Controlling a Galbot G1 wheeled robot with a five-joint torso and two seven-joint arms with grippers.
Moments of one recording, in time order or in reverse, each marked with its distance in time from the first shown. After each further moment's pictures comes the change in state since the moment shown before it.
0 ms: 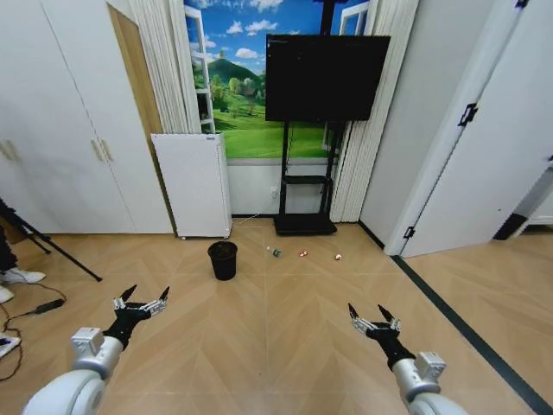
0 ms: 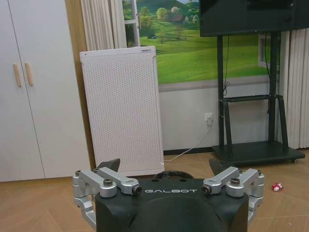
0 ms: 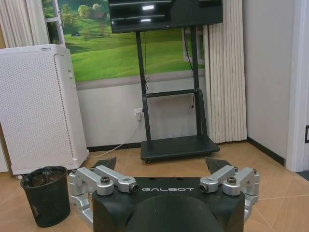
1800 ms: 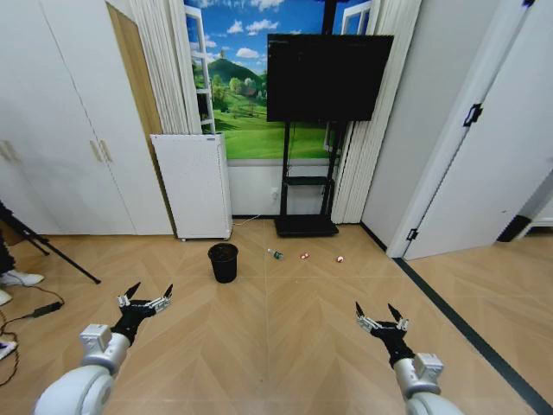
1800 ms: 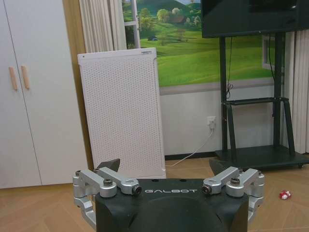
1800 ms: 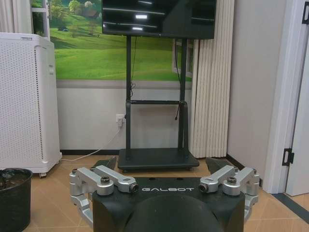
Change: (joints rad) left arm -0.027 0.004 0.049 0.005 0.019 -0.011 -0.040; right arm 0.026 0.056 0.015 -0.049 -0.160 0.086 0.012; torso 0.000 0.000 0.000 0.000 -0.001
